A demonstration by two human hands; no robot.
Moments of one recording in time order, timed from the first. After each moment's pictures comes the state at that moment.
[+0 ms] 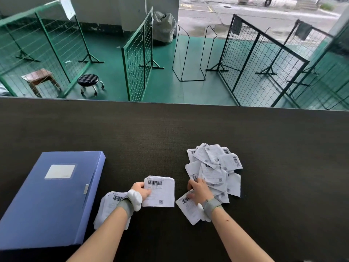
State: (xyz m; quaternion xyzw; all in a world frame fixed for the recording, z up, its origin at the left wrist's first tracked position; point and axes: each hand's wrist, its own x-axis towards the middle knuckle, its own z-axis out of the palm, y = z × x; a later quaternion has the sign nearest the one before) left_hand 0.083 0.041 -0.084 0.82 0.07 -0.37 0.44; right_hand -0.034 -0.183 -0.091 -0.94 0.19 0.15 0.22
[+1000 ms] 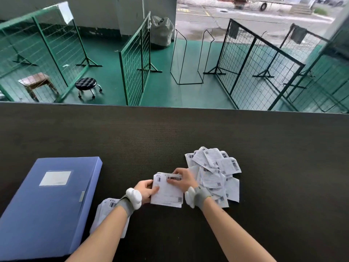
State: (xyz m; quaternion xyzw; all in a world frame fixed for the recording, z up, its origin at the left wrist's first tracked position) left_hand 0.089 0.022 -0.058 0.70 -0.01 -0.46 0.55; right_hand 0.024 -0.164 -0.056 -0.84 0.20 0.05 0.50
